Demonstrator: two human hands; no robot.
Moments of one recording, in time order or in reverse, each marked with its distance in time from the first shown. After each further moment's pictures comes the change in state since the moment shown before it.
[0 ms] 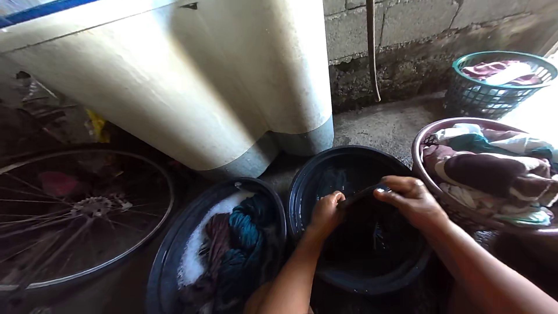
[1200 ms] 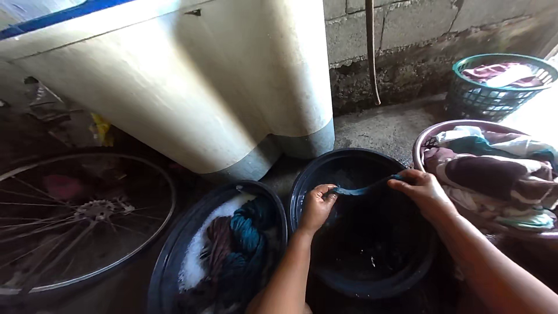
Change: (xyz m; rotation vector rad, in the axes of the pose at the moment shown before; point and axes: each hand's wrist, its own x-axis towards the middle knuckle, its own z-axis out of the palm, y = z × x) left_hand -0.001 -0.015 -0.018 -0.526 0.370 0.239; right_hand -0.002 0.025 -0.035 -0.234 0.259 0.501
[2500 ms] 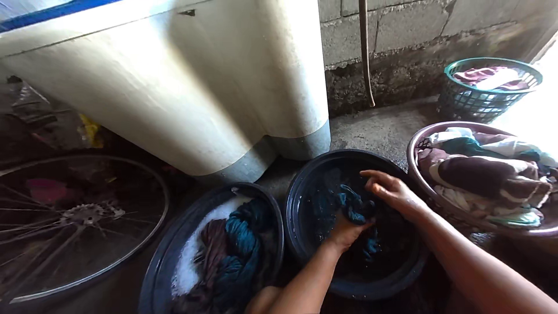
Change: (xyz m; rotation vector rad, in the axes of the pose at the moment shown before) left_hand -0.033 0.030 0.077 -0.389 -0.084 -0.471; right_hand 0.008 0.012 0.024 -0.039 -0.368 -0.159
